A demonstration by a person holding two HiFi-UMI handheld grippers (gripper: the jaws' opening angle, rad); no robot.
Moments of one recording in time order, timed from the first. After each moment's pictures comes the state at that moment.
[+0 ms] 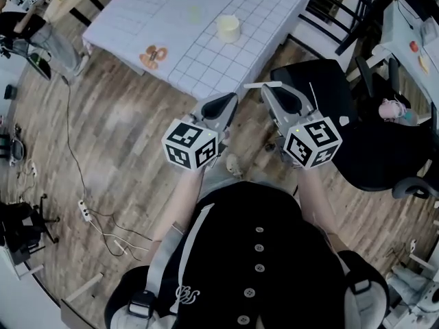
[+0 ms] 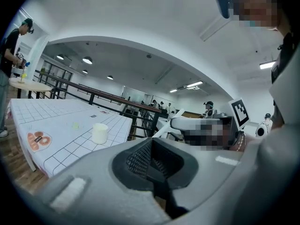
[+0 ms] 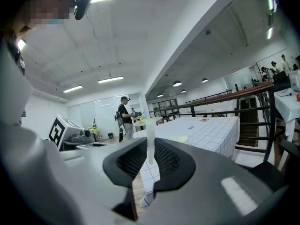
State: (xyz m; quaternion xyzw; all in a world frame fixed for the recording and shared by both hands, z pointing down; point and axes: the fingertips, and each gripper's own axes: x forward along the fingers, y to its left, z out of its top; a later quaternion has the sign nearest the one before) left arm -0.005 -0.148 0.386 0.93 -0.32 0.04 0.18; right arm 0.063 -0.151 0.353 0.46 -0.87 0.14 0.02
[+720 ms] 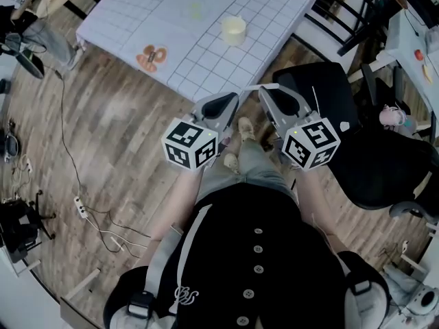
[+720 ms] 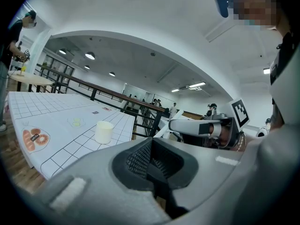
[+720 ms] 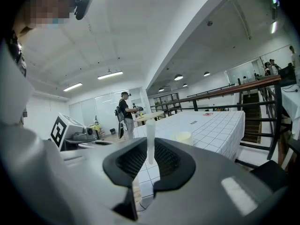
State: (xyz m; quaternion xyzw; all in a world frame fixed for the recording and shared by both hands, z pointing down) left arm -0.012 -0.196 0.404 0.93 -0.32 0.04 0.20; right arm 0.047 -0.199 0.375 0.45 -0.88 0.16 0.05
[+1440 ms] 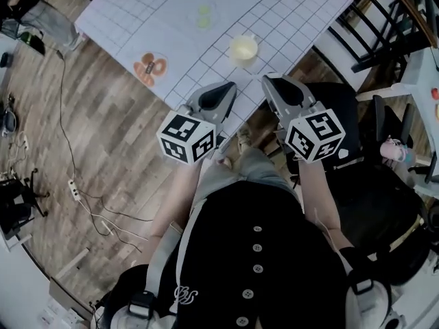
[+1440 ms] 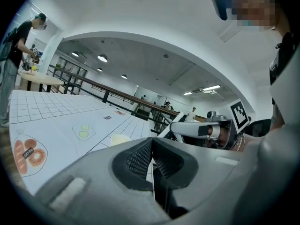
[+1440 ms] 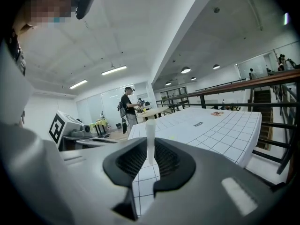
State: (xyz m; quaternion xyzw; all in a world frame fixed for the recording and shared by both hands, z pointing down) left arm -0.013 -0.335 0.411 0.90 -0.38 0.03 0.23; right arm 0.054 -0.349 0.387 0.39 -0.90 0.17 0.08
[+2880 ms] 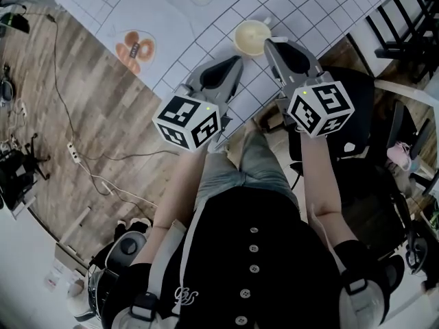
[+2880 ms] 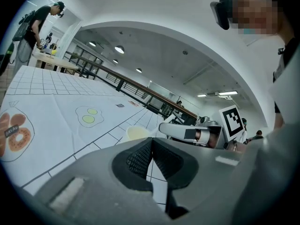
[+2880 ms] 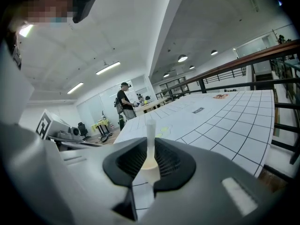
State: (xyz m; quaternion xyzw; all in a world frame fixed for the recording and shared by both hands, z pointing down) left arm -0.008 -0.424 0.485 0.85 -0.43 0.03 0.31; right arm 0.046 -0.466 0.476 0.37 -0.89 0.24 0.09
